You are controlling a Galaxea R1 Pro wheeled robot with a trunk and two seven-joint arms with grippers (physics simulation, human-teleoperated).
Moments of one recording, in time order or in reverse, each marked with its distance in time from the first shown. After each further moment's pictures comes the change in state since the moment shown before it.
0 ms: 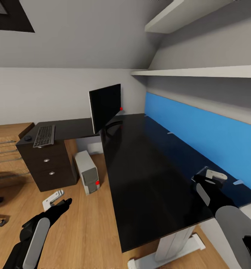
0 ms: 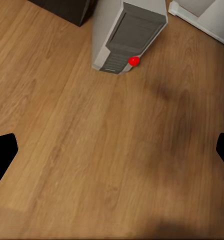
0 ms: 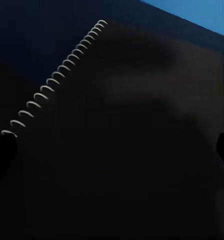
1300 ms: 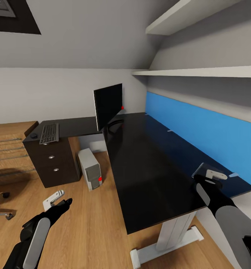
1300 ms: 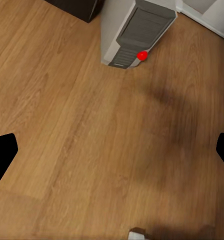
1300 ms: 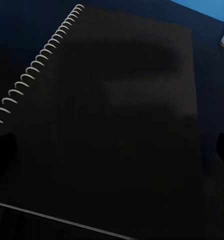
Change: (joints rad) left arm 0.000 0.000 -0.003 0.001 0.000 0.000 0.000; right arm 0.000 0.000 0.000 0.000 0.001 0.000 0.000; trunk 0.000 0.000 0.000
